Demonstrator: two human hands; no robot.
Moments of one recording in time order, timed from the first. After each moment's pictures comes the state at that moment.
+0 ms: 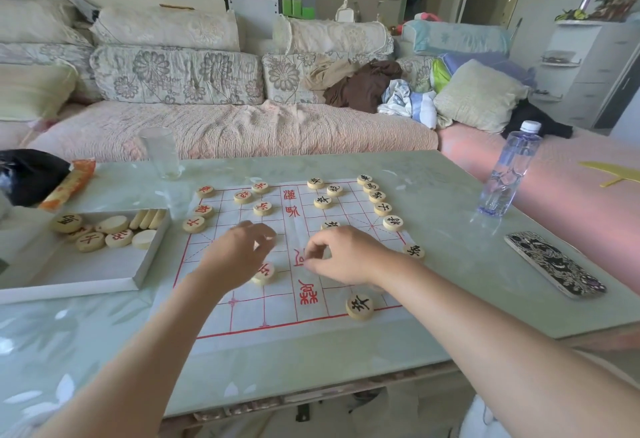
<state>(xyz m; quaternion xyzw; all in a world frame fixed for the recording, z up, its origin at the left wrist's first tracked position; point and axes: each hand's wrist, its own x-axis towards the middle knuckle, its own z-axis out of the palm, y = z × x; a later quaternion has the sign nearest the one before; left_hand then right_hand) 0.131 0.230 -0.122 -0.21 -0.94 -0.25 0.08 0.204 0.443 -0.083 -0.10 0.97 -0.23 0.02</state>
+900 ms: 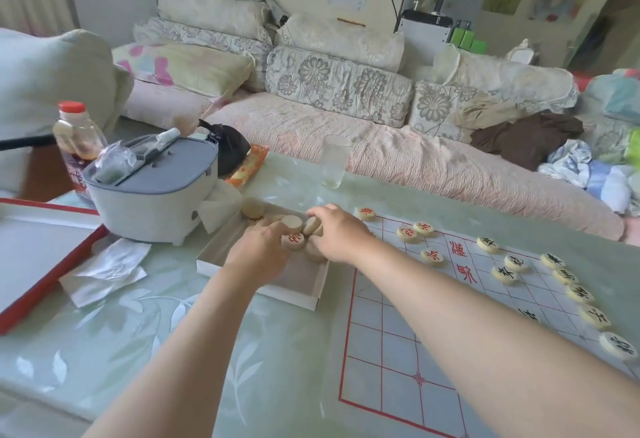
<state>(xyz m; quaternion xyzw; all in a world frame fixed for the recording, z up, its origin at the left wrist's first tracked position) 0.051 -0.019 -0.154 0.00 -0.96 -0.27 0.10 -0.002 0.145 -0.109 -0.21 0.97 -0.13 0.01</state>
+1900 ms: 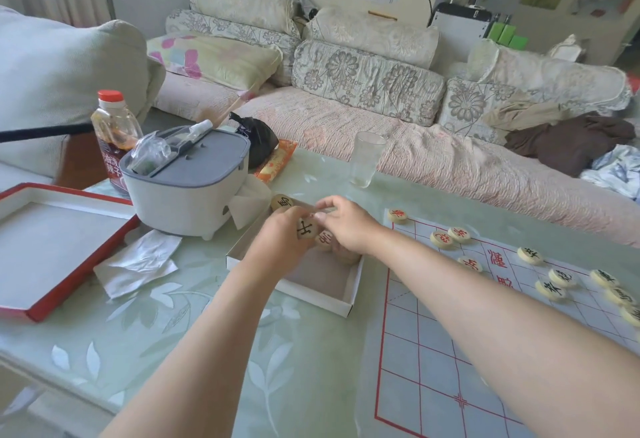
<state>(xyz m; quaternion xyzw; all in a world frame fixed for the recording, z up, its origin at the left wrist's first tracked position) 0.046 -0.037 -0.143 0.02 -0.92 -0.36 0.16 -0.020 0.103 -0.115 -0.18 0.89 -0.40 0.10</state>
